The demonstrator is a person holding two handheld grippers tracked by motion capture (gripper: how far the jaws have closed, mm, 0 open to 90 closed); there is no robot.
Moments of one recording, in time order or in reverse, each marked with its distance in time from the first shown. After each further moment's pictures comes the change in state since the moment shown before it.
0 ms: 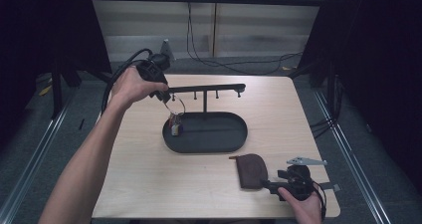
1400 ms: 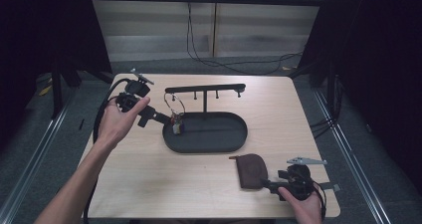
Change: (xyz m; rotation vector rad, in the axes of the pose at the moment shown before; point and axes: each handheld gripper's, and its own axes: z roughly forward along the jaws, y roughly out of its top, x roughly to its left) left arm 0.003 -0.098 0.029 -0.323 -0.134 0.017; right arm -0.002 0.000 0.001 0.010 -0.009 0.014
